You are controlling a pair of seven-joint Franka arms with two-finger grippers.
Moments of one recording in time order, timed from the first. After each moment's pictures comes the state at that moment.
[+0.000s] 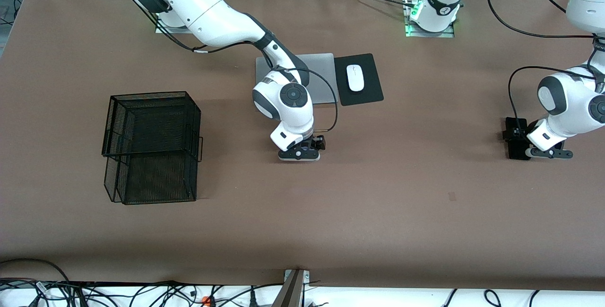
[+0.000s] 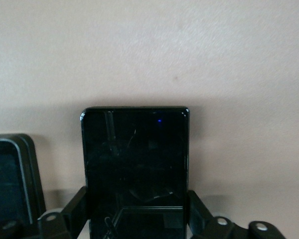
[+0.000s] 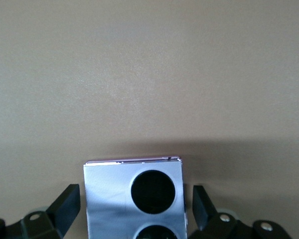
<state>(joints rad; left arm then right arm) 0.40 0.57 0.02 -2.00 0.12 2.50 0.40 0.62 1.01 0.18 -1.23 -0.31 2.37 0.94</state>
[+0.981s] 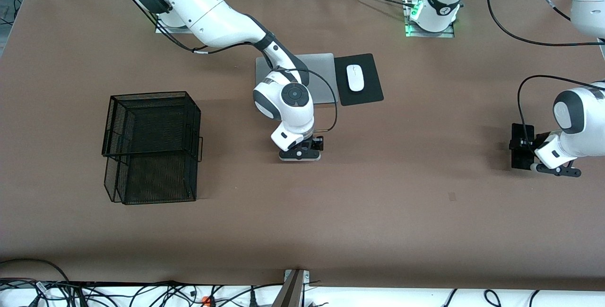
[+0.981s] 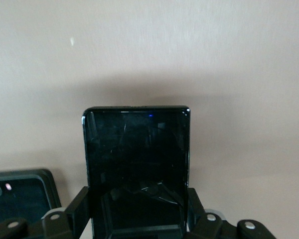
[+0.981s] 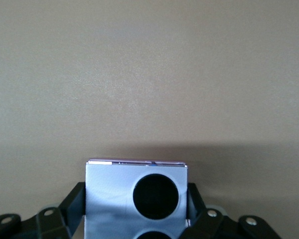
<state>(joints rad) 0.34 0.61 0.01 -1.76 0.12 2.22 0.39 0.63 1.01 0.17 -1.22 -0.33 2.37 0.94</state>
